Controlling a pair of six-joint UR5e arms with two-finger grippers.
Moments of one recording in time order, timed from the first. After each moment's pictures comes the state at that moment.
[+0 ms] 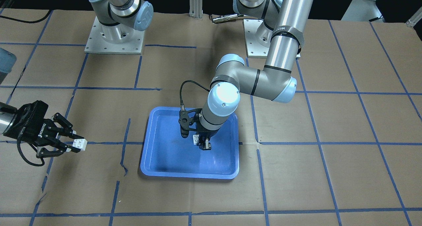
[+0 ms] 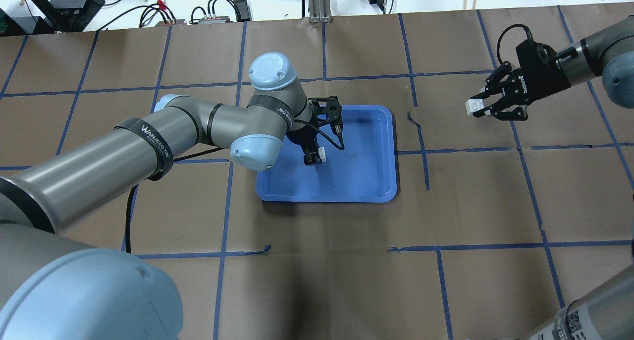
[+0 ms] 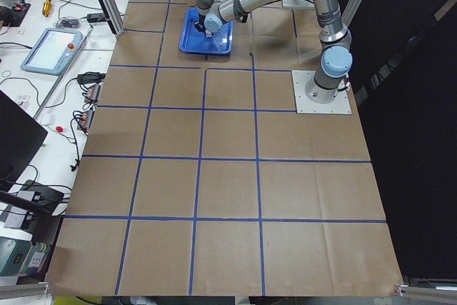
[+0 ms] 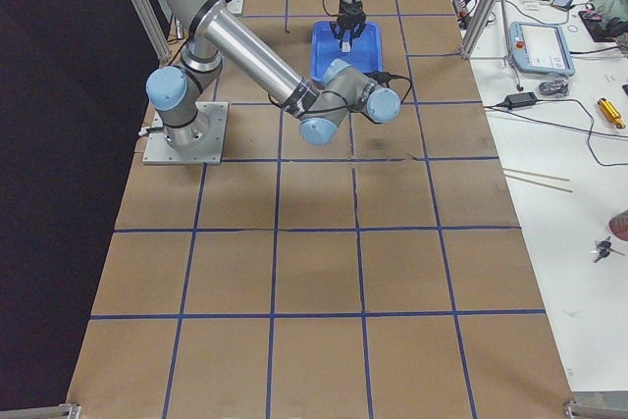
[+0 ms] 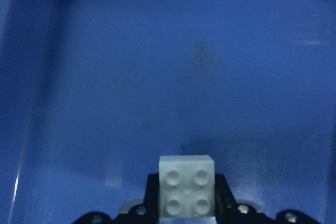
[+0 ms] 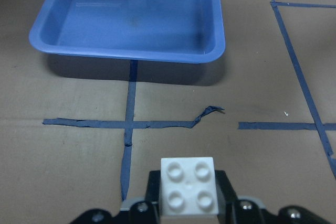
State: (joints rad) left arm -1.86 -2.11 -1.73 -0.86 1.38 1.16; right arm 1.10 -1.17 1.72 -1.80 -0.91 -2.17
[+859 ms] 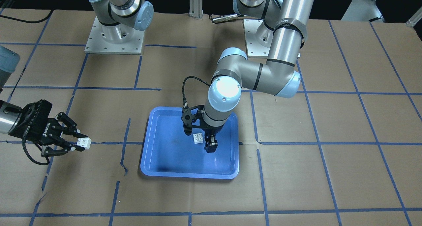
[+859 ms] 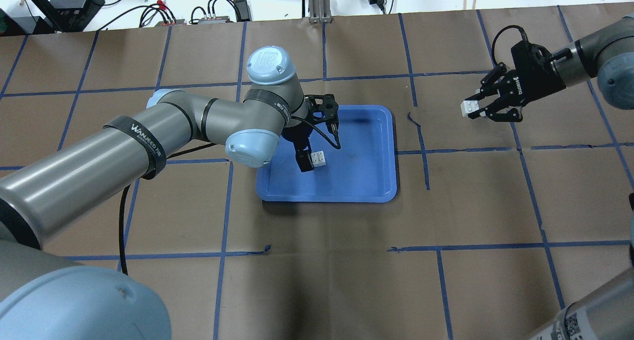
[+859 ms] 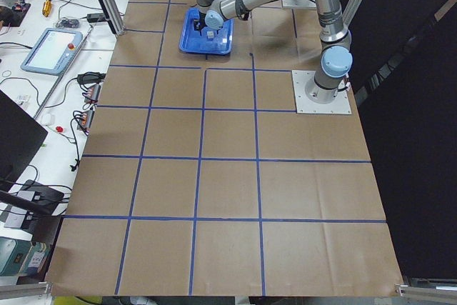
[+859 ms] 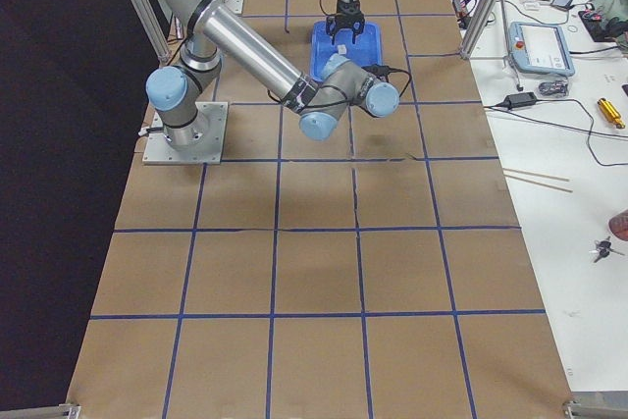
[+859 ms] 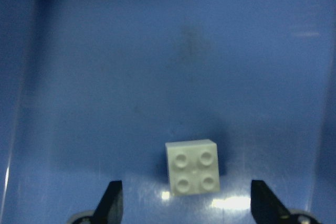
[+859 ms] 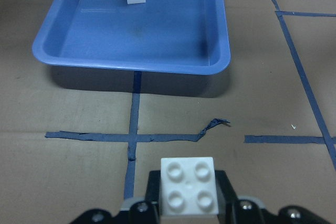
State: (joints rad) left arm -1.85 -2.04 -1.71 -0.98 1.47 1.17; right arm 1.12 -1.18 1.73 -1.80 -0.90 -2.16
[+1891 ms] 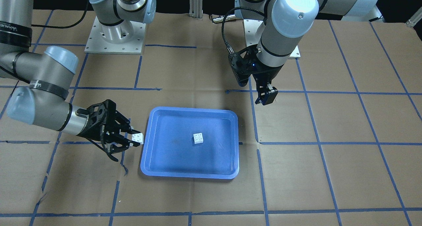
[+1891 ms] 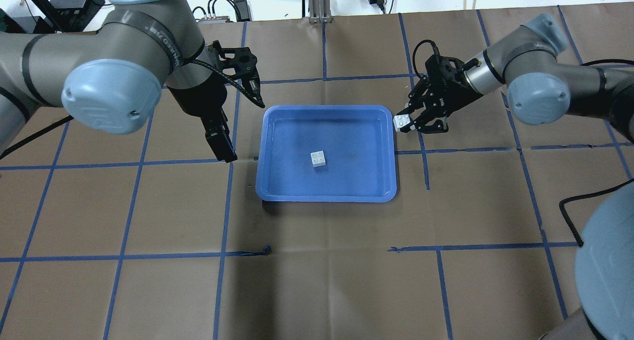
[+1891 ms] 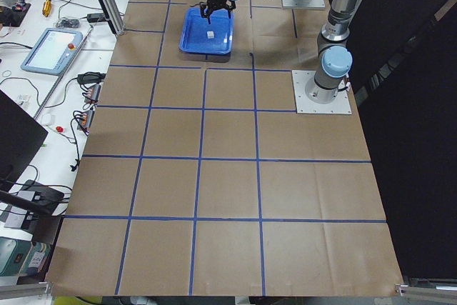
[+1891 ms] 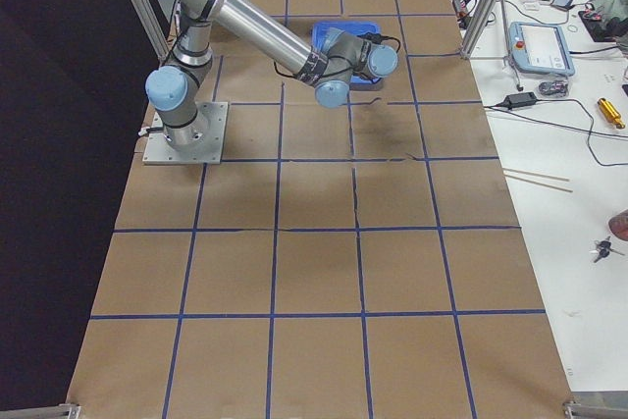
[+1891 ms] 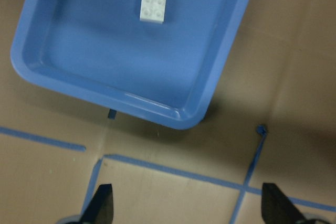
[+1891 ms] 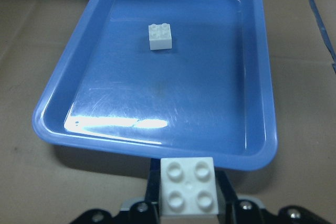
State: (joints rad) left arm -1.67 -1.65 -1.67 -1.52 1.53 1.11; right arm 1.41 -1.18 1.84 -2.07 -0.89 -1.89
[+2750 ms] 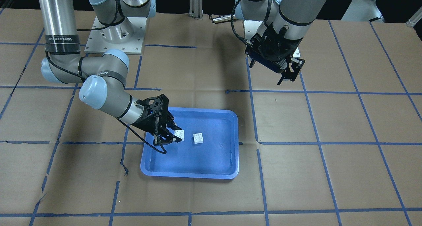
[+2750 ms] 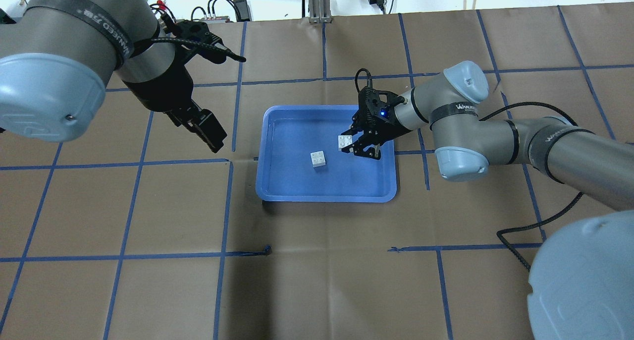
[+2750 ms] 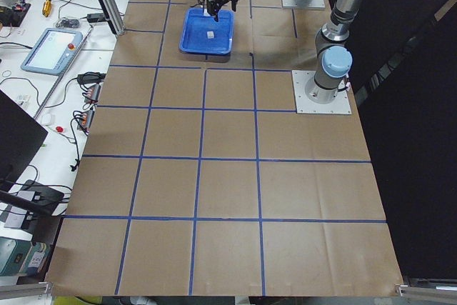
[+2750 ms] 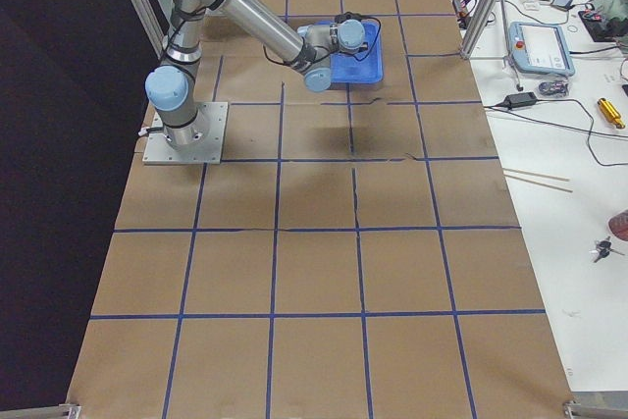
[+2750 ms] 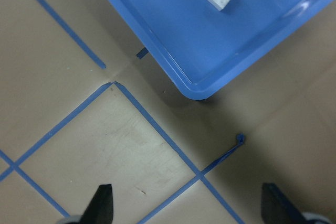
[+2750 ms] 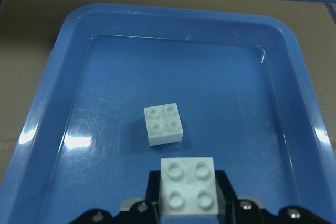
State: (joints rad) left arm -1.63 -1.55 -1.66 -1.54 1.54 0.47; right arm 1.61 -1.13 1.98 -2.56 -0.87 -1.49
